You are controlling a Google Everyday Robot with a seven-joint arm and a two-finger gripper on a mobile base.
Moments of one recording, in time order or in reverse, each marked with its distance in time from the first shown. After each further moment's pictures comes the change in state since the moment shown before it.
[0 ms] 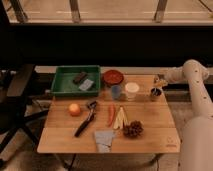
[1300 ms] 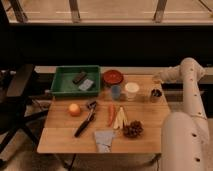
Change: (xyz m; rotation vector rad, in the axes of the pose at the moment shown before) arm -0.012 0.007 0.017 -0.086 -0.032 -0.023
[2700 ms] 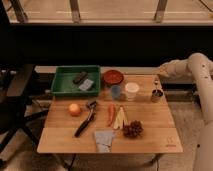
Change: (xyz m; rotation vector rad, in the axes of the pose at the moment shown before) arm -0.038 -0.020 -0.076 0.178 -0.019 -0.079
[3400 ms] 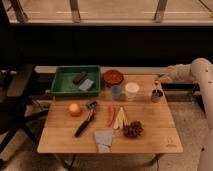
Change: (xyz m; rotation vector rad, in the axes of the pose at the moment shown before) arm 0.034 0.015 0.004 -0.011 0.034 0.100
